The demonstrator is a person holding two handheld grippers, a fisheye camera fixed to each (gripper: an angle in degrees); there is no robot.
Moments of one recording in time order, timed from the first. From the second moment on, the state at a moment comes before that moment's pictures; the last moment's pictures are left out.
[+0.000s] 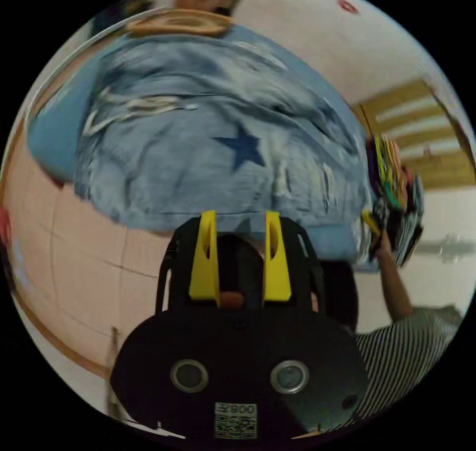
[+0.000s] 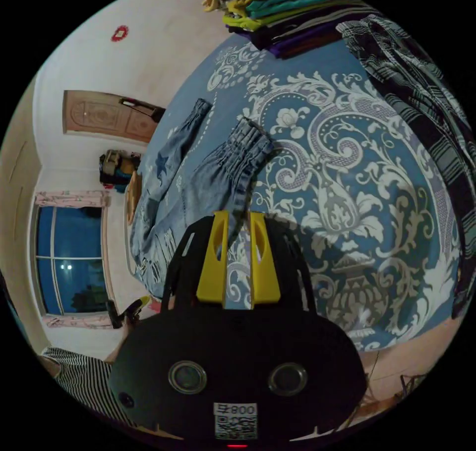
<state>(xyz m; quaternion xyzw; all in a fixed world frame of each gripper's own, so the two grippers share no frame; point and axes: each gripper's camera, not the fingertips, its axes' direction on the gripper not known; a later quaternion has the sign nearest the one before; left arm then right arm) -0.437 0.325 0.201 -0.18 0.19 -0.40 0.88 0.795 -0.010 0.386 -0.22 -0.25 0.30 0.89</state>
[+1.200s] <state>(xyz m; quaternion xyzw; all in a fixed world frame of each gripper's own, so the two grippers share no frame) -0.811 0.606 0.057 -0.01 0.28 -0.62 0.74 0.667 -0.170 0.421 -0.25 -0.26 0.29 0.88</state>
